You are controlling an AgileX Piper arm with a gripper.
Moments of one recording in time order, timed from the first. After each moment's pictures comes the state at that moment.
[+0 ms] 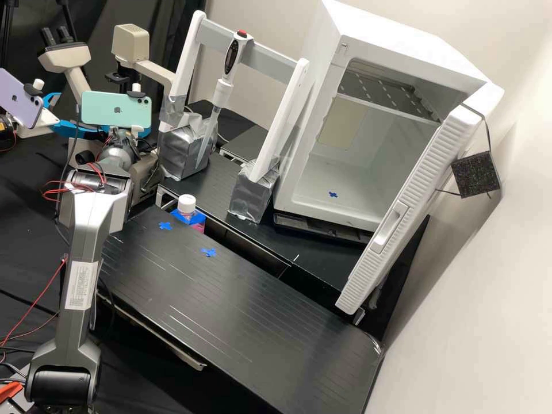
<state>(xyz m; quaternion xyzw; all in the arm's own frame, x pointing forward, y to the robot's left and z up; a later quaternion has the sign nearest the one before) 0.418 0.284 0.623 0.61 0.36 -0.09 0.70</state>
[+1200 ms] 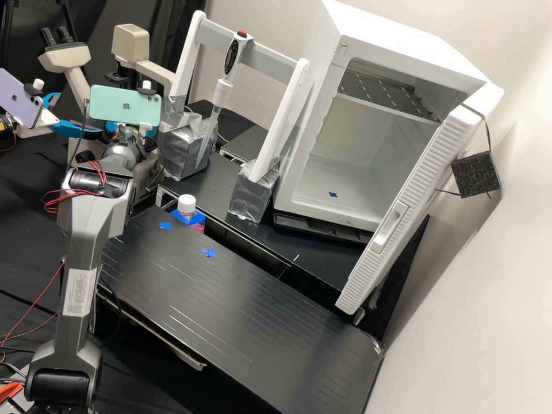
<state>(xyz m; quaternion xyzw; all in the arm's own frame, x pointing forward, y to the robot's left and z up) 0.402 0.283 0.668 0.63 0.34 -0.09 0.69</state>
